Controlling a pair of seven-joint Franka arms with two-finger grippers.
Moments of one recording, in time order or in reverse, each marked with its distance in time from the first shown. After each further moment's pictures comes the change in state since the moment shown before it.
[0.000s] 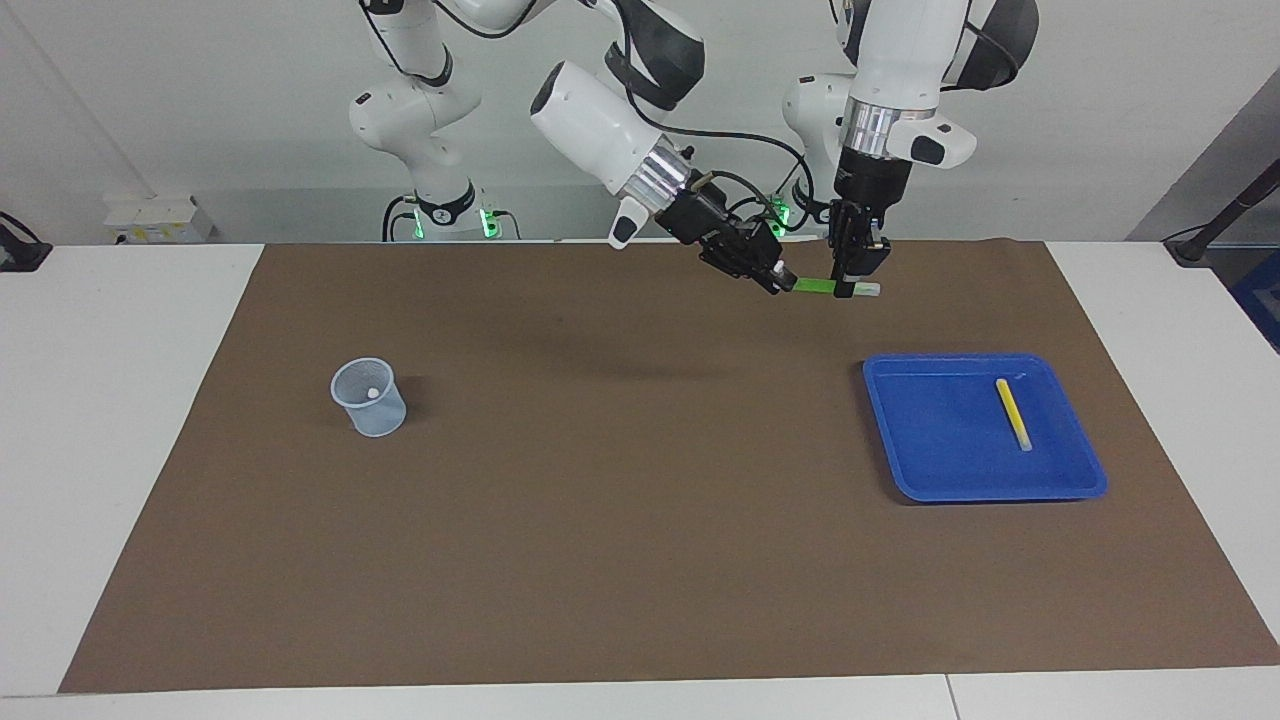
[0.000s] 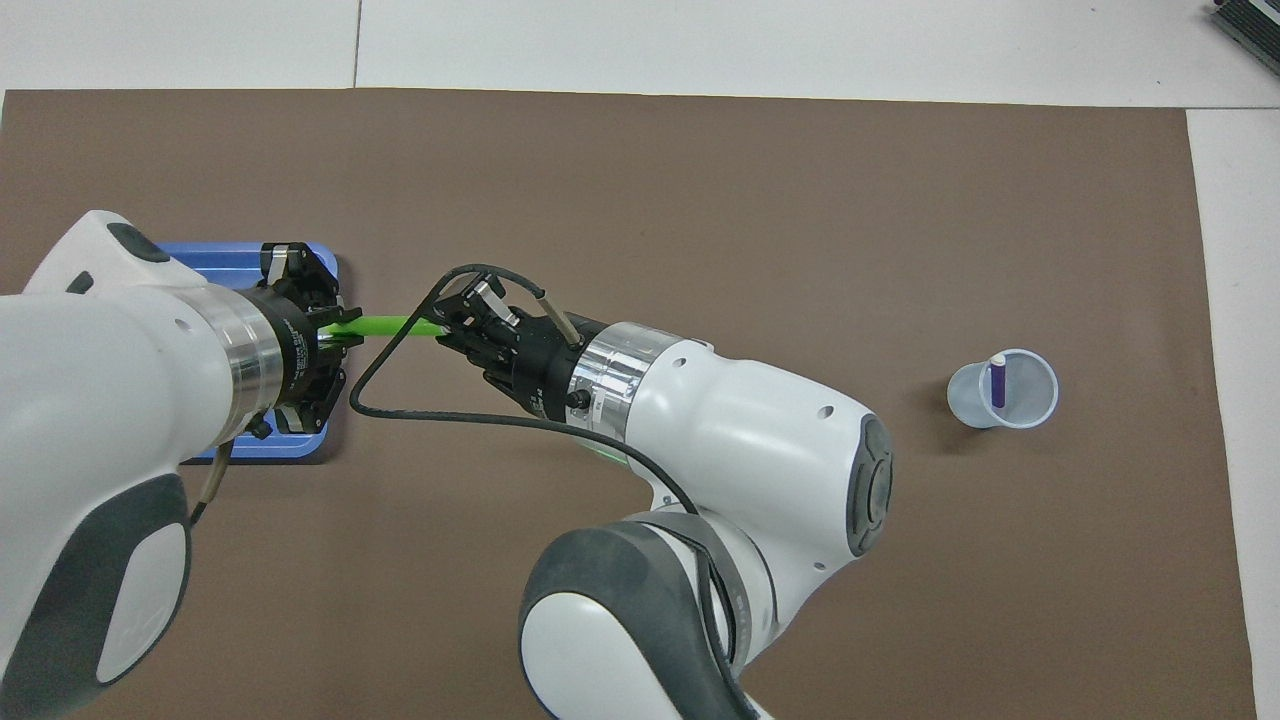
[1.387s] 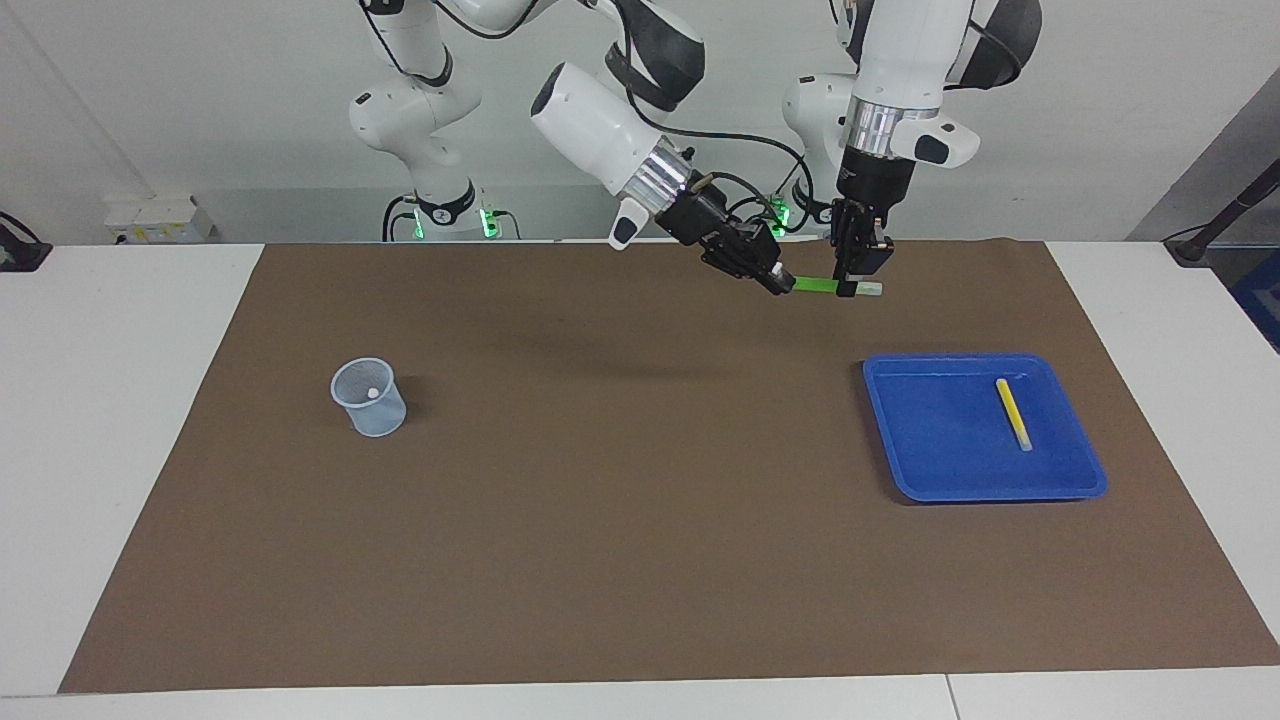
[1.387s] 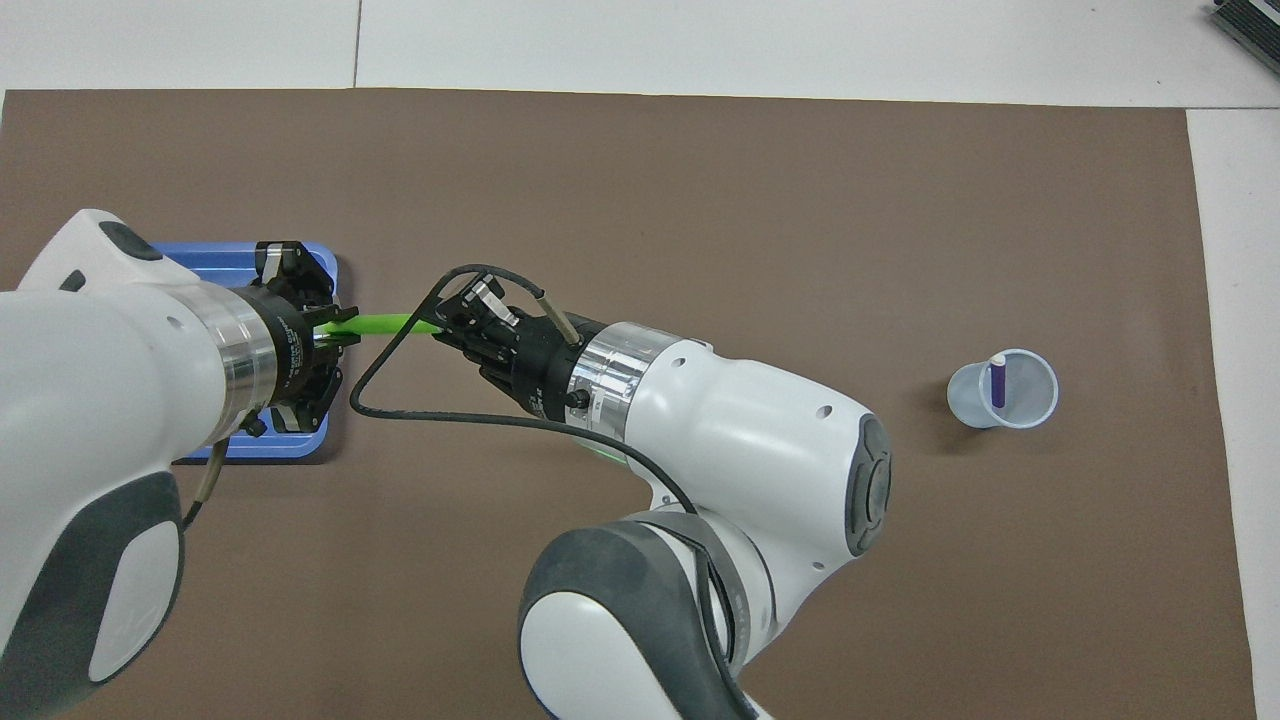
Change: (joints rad) left arm 0.001 0.000 0.004 0.003 -0.003 -0.003 -0.004; right arm 0.000 0.001 0.000 0.001 0.001 0.001 0.000
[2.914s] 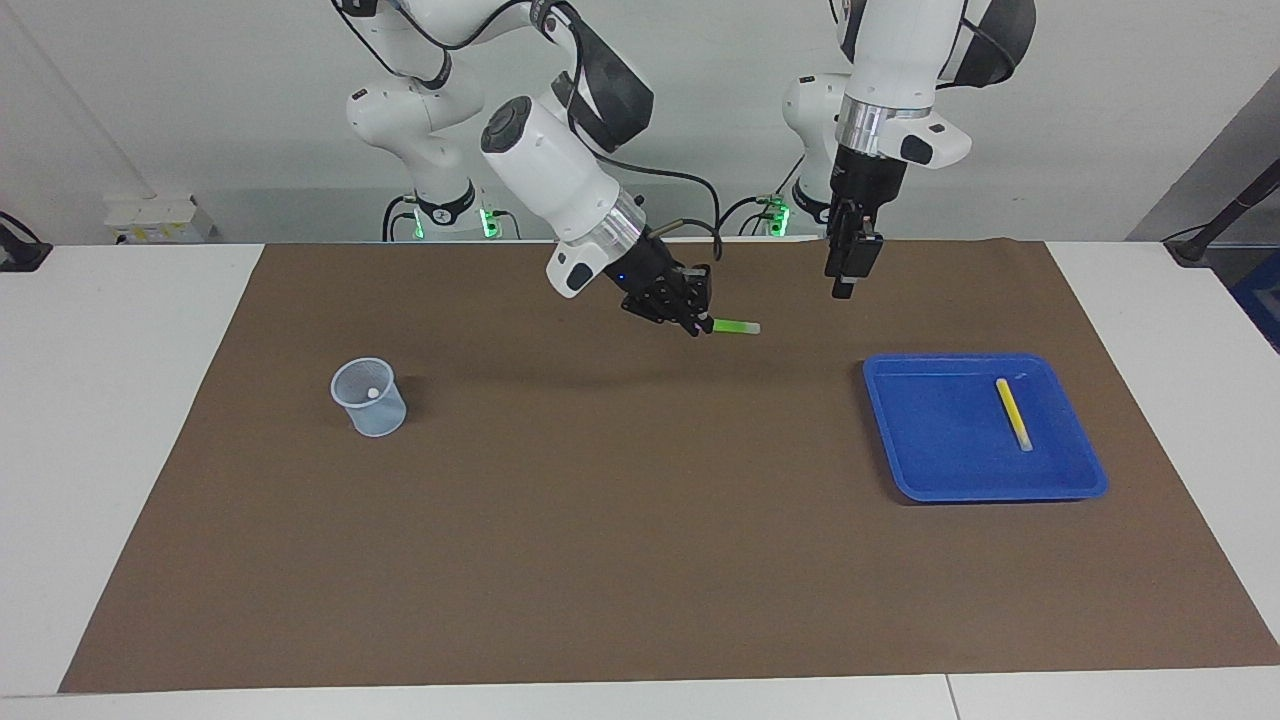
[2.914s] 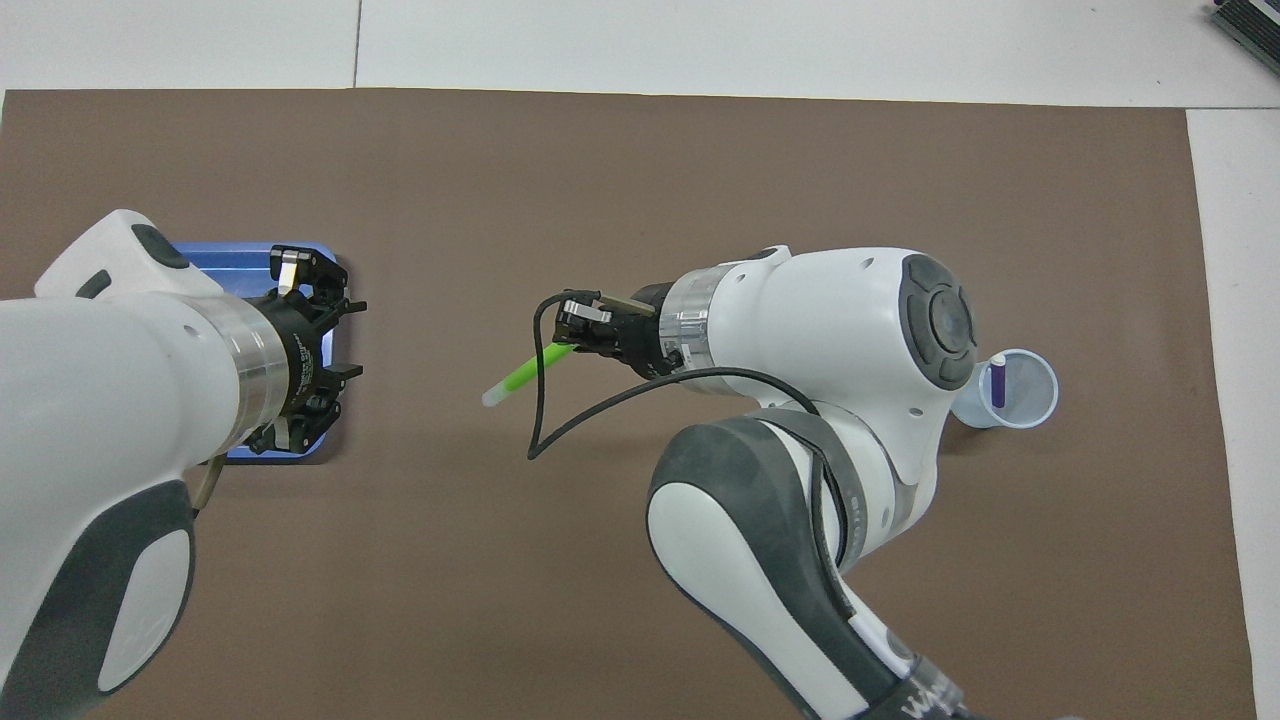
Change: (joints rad) left arm -0.001 -0.005 -0.010 0.000 0.000 -0.038 0.147; right arm -0.193 -0.004 -0.011 0.002 -0.411 -0.471 -0.297
